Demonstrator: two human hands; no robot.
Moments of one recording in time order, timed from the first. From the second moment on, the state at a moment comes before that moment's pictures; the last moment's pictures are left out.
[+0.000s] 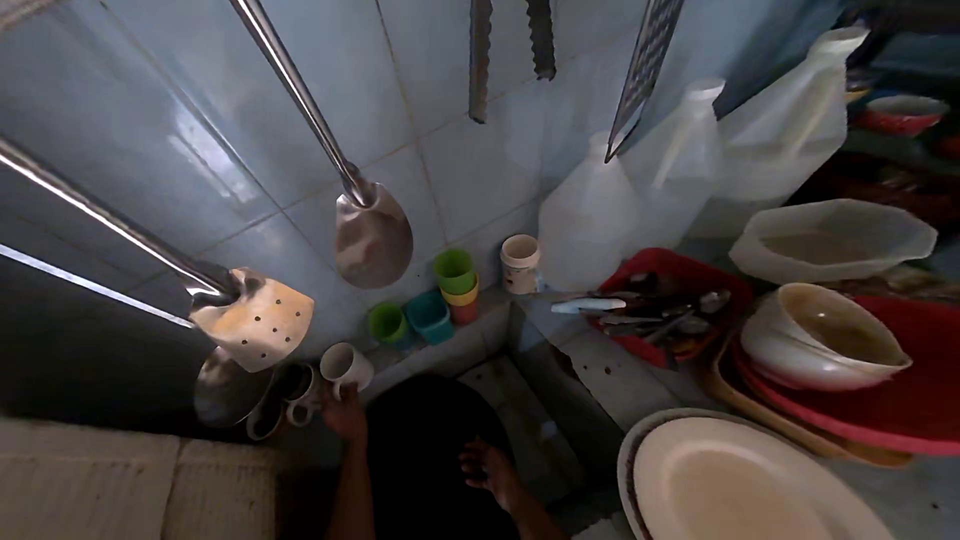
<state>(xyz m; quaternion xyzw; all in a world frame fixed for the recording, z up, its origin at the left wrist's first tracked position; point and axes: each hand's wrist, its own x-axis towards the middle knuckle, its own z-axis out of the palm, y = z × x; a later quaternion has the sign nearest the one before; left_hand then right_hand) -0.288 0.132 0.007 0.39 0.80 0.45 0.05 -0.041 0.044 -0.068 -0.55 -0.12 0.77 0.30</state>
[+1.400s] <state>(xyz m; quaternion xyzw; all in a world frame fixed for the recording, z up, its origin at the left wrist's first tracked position) -0.227 0.021 -0.093 0.37 0.71 0.17 0.57 -0.051 0.032 -0.091 -0.60 -0.53 0.60 0.10</state>
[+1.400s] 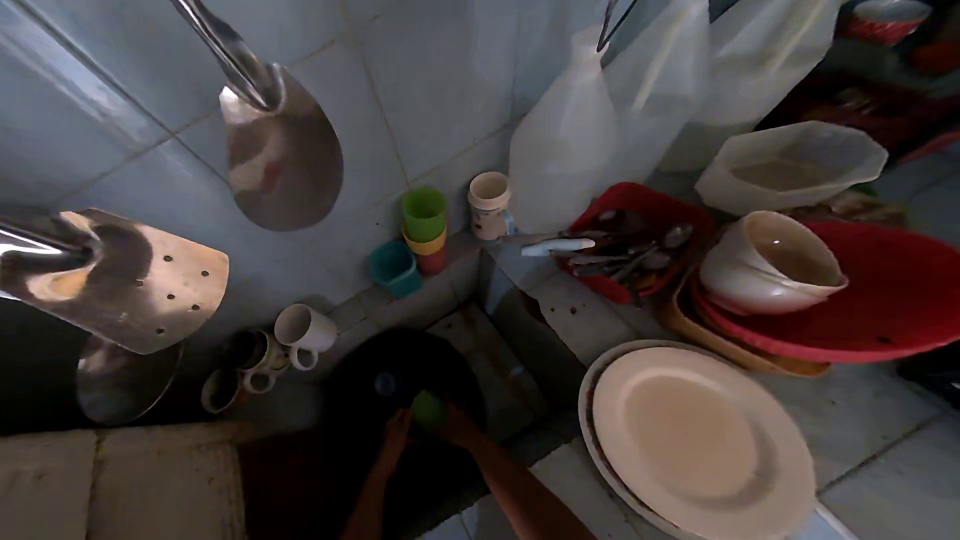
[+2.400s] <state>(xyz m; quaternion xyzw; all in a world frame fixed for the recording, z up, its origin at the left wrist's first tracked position) -0.214 0.025 -0.111 0.31 0.70 0.27 0.59 -0.065 0.042 -0.079 -0.62 -0.53 0.57 0.01</state>
